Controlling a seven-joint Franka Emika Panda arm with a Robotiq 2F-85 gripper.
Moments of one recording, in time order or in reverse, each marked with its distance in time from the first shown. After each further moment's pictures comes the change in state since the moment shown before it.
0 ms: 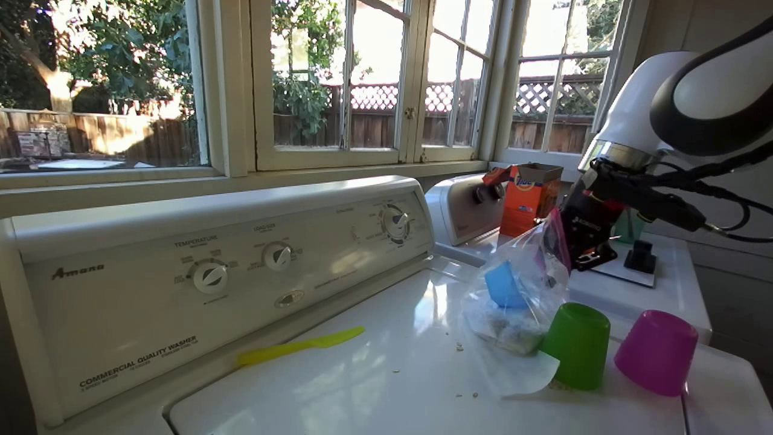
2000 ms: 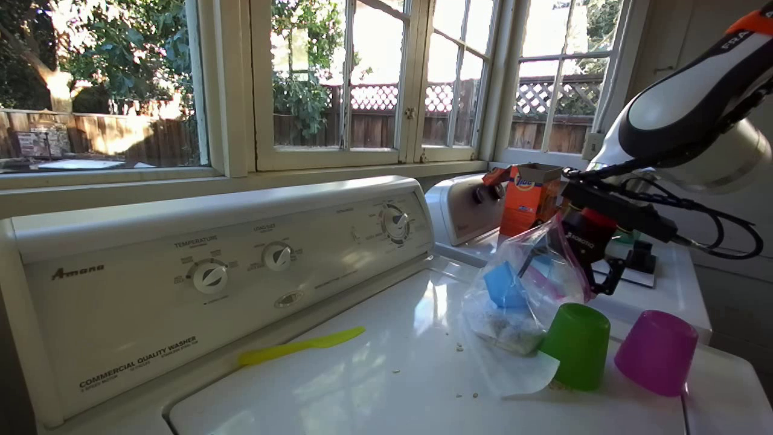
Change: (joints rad) arm -0.070 0.082 0.044 0.027 0.265 0.023 0.039
